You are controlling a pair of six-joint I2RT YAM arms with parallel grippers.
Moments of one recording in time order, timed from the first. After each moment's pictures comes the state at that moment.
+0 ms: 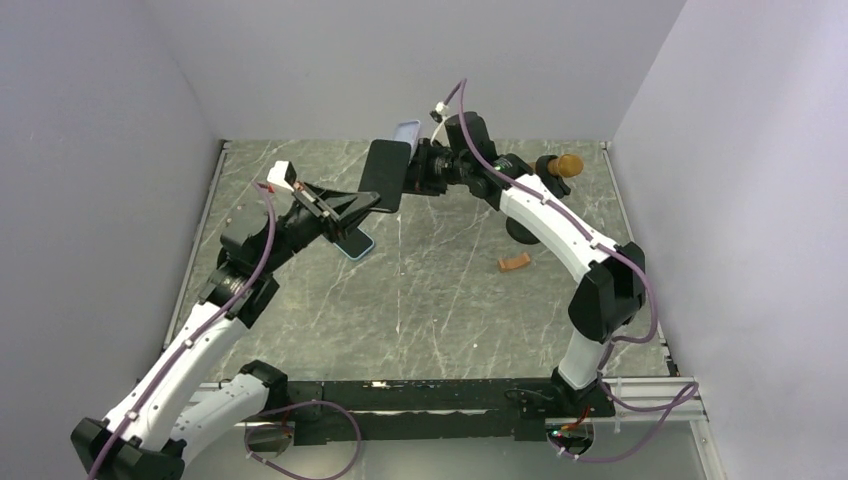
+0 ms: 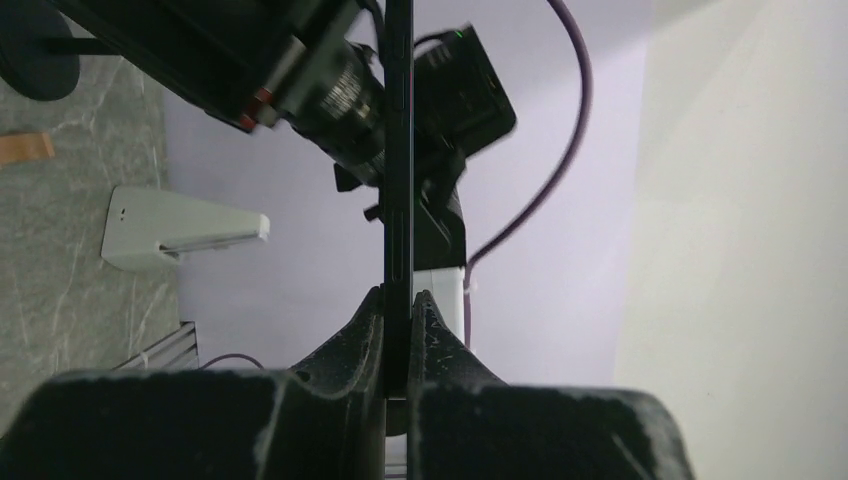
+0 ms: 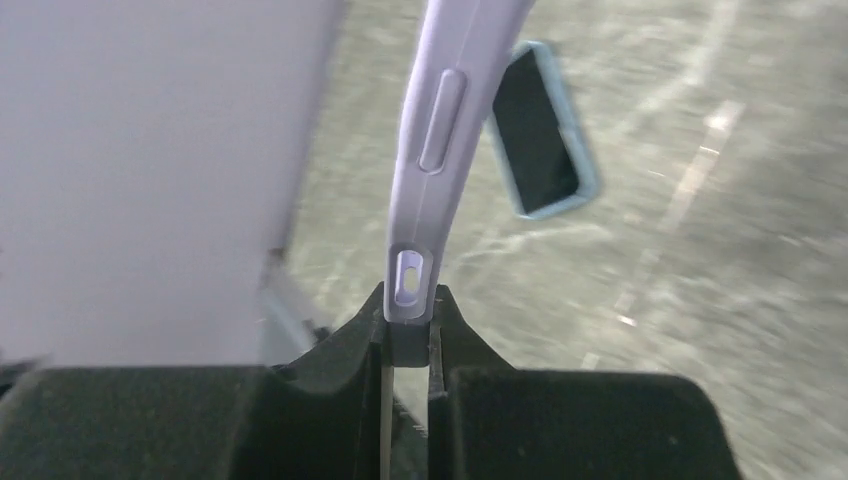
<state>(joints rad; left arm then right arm) -0.44 0.87 0.88 0.09 0.34 -1.65 0.61 1.74 1.68 -0.41 -0.42 0.73</state>
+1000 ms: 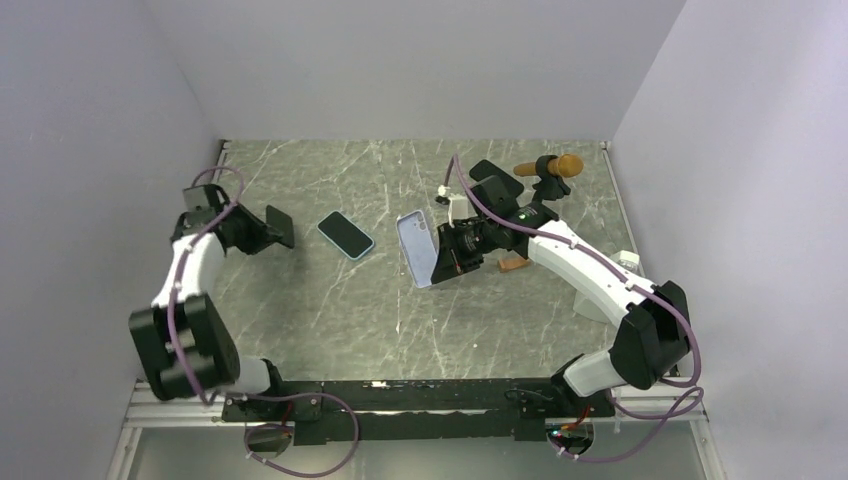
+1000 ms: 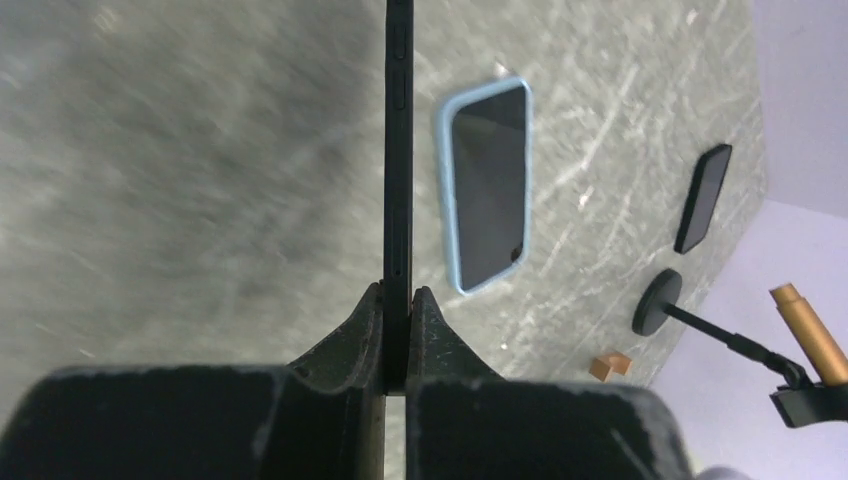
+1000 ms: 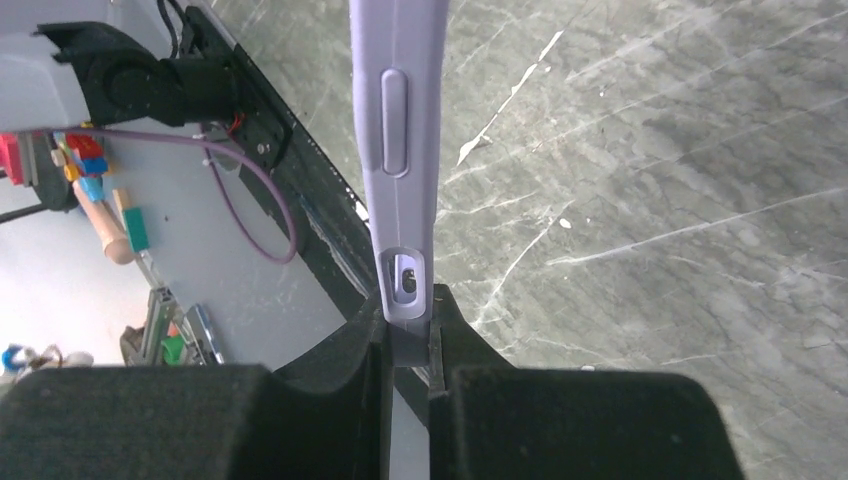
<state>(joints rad) 0.27 1.33 0.93 -0.44 0.37 -0.68 0.61 1.44 1.20 -0.72 -0.59 0.29</state>
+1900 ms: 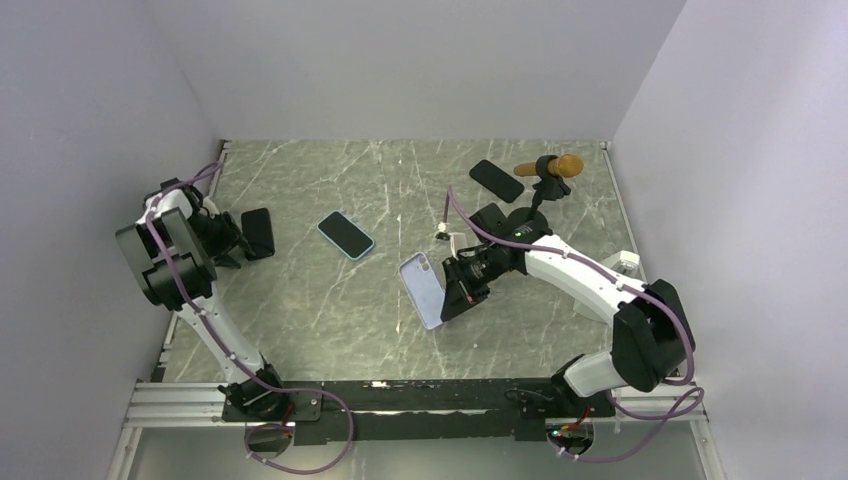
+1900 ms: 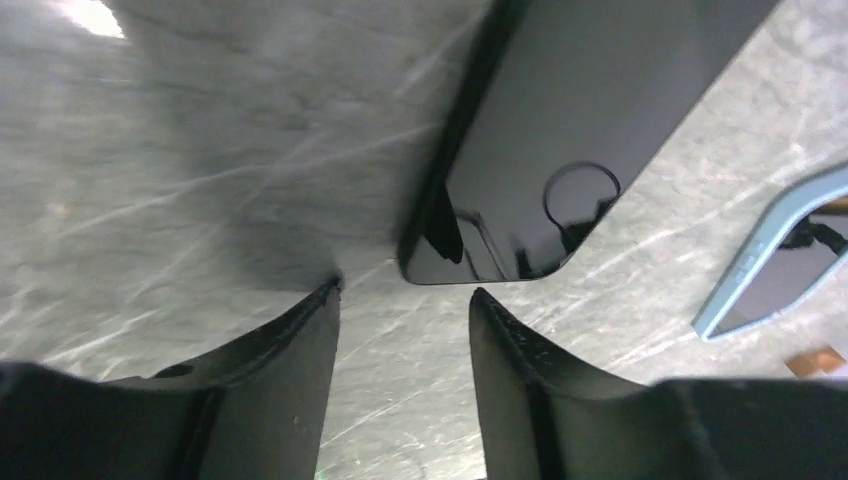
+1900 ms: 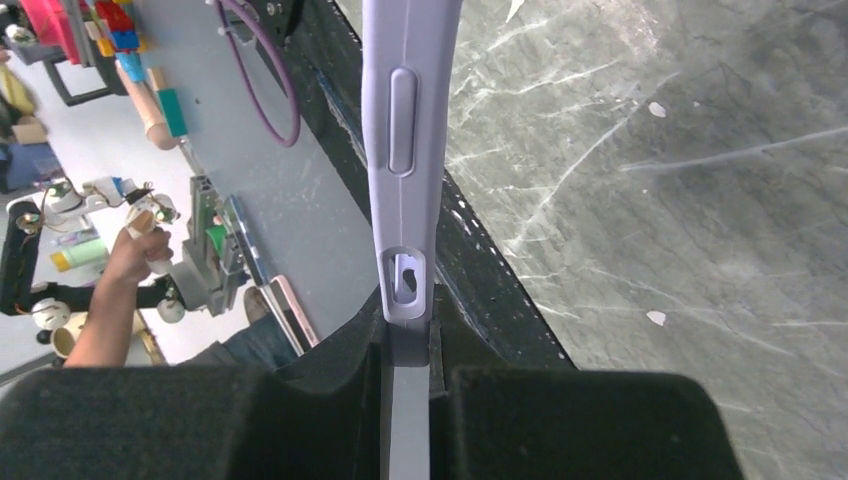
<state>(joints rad) 0.51 2.04 1.45 -0.89 0.34 -0.13 0.61 1.43 1.01 -0.78 -0.77 0.19</state>
